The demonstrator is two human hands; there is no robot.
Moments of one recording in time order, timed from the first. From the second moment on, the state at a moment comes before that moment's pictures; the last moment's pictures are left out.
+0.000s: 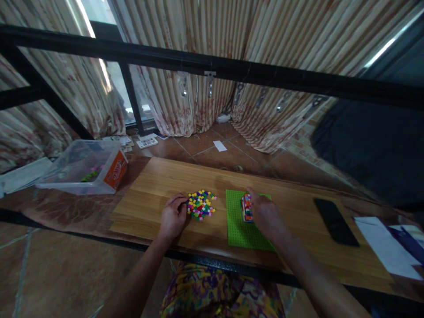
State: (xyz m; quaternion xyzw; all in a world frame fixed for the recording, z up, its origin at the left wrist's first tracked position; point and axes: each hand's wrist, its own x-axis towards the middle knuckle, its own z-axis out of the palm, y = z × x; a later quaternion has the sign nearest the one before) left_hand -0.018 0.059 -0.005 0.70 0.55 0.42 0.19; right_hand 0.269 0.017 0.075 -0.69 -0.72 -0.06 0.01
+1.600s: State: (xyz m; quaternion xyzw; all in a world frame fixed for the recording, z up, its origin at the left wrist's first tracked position) left_hand -0.016 0.058 -0.003 0.70 0.55 0.42 0.17; right_hand 0.271 0.012 0.051 -0.69 -0.64 -0.05 0.32
